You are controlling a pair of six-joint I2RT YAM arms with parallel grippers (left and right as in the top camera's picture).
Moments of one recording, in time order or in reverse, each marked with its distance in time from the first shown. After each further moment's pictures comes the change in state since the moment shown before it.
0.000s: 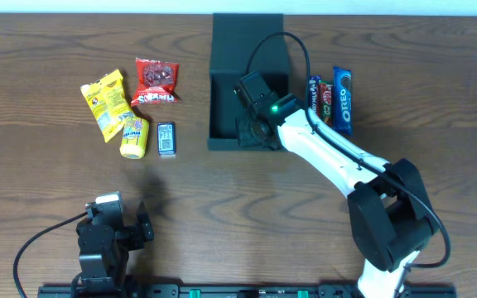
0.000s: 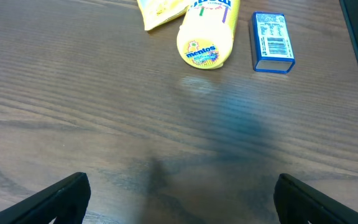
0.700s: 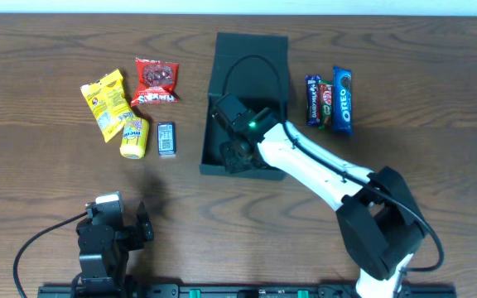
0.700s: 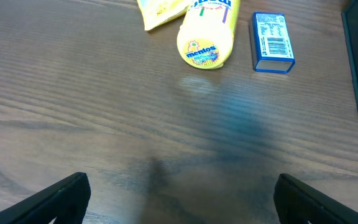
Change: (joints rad) left arm 0.000 0.000 0.000 0.000 0.000 0.000; right arm 0.128 0.000 0.000 -0.116 -0.050 -0.002
